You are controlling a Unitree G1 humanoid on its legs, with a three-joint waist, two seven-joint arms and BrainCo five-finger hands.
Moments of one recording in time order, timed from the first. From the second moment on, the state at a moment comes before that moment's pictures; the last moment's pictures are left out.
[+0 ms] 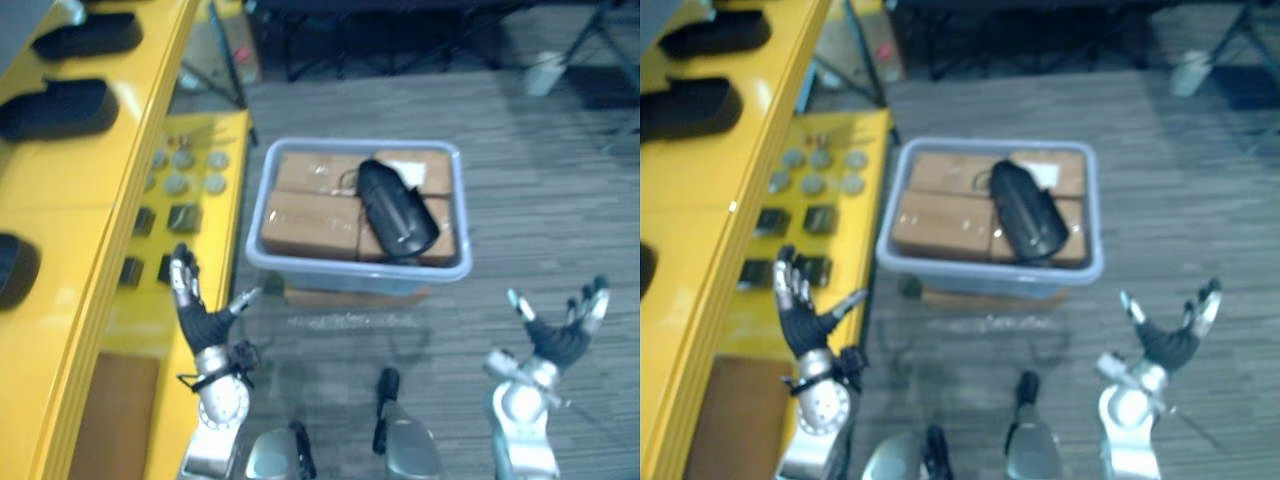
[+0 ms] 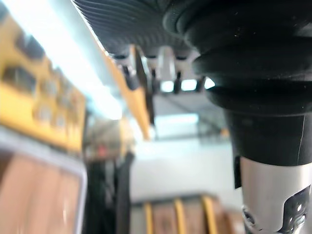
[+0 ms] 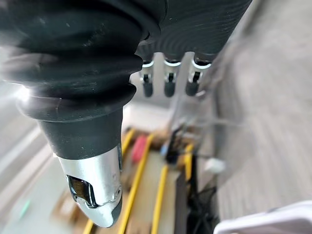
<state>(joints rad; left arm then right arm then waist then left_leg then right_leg) 0.21 0.09 -0.23 -0.17 0.01 -0.39 0.60 0.32 -0.08 -0.07 -0.07 0.10 -0.40 -0.69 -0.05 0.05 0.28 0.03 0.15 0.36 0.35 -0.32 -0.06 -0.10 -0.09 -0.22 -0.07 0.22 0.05</state>
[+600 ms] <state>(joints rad) 0.31 0.11 -0.21 -0.02 -0.28 -0.29 0.48 0.35 -0.16 0.01 0.09 0.32 -0.39 -0.26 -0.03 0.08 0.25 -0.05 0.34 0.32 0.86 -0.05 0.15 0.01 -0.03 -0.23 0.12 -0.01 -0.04</state>
